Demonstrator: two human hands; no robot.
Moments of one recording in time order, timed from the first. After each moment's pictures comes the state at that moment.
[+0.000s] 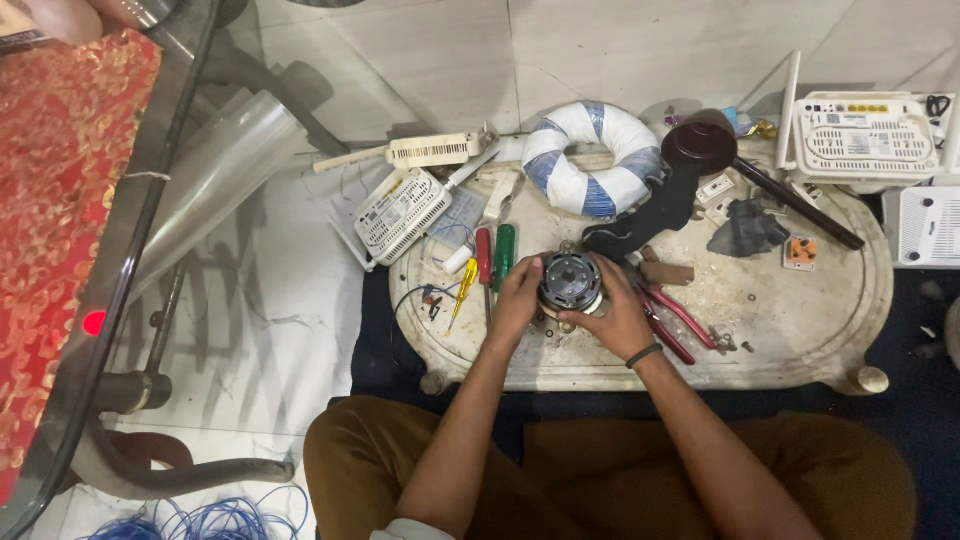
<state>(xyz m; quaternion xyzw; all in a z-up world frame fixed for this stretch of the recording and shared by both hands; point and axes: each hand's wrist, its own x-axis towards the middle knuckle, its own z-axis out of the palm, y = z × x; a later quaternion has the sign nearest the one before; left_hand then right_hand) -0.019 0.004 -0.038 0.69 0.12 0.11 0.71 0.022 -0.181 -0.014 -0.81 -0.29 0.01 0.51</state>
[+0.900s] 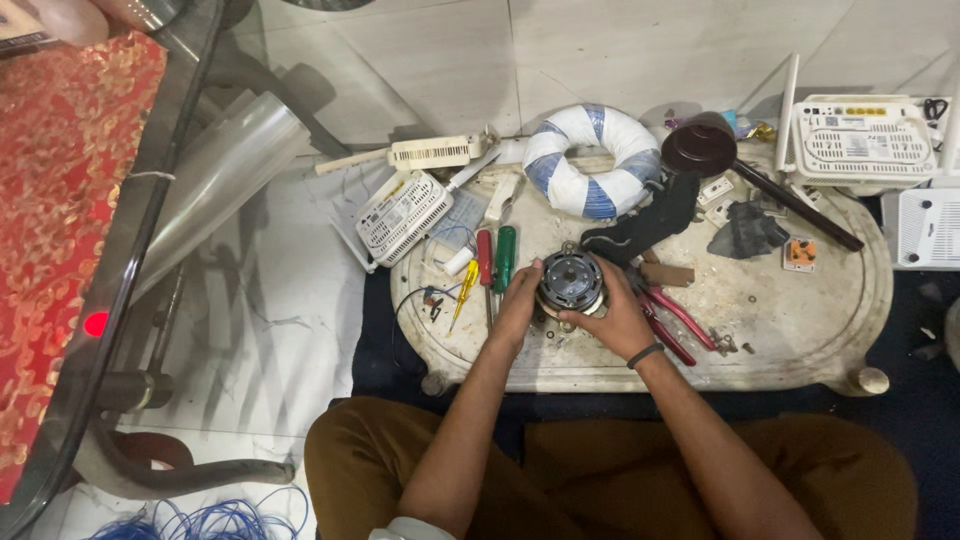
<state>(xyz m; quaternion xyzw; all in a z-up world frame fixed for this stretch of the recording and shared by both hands) -0.022 0.004 -0.050 0.61 0.24 0.01 0.75 0.024 -0.179 -0.015 -0.81 -0.28 0.03 0.52</state>
